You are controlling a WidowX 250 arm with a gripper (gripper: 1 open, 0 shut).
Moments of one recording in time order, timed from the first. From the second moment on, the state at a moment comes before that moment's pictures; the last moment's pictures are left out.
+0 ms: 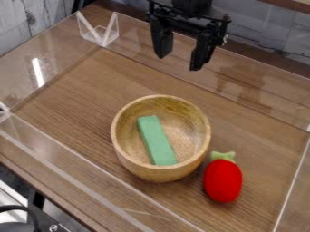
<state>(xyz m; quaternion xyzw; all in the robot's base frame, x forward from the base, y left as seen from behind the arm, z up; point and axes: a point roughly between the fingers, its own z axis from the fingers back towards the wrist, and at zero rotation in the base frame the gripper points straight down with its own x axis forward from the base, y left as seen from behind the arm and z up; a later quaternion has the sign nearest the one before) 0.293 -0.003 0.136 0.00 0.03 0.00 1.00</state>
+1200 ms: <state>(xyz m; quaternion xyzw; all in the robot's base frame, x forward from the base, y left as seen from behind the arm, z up) 0.239 -0.114 0.064 -0.06 0.04 0.38 0.92</state>
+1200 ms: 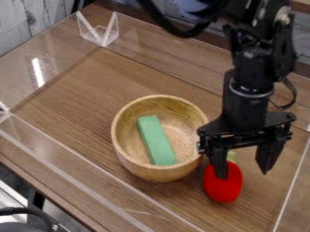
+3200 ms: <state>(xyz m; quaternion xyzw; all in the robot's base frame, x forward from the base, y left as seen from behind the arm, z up) 0.236 -0.120 0.043 -0.07 0.01 0.55 0.83</state>
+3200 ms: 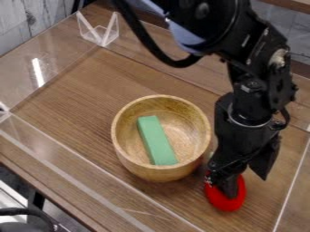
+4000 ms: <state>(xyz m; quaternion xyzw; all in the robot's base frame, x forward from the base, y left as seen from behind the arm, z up) 0.236 -0.120 0.041 -0.06 0.01 0.57 0.82</state>
